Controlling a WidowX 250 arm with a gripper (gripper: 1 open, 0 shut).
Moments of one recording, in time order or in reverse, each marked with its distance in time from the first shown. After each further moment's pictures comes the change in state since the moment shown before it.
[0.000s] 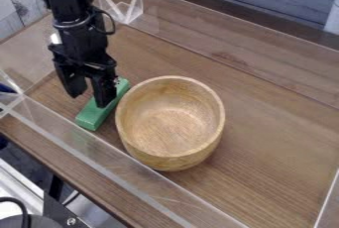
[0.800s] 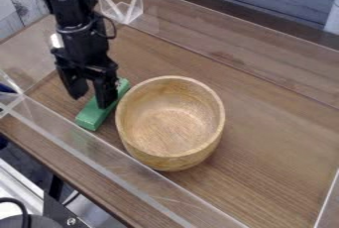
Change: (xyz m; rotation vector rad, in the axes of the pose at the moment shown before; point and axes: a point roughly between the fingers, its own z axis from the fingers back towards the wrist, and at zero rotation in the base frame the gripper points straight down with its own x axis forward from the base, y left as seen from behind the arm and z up) arm 0.007 0.007 -0.009 0.004 -0.003 0.016
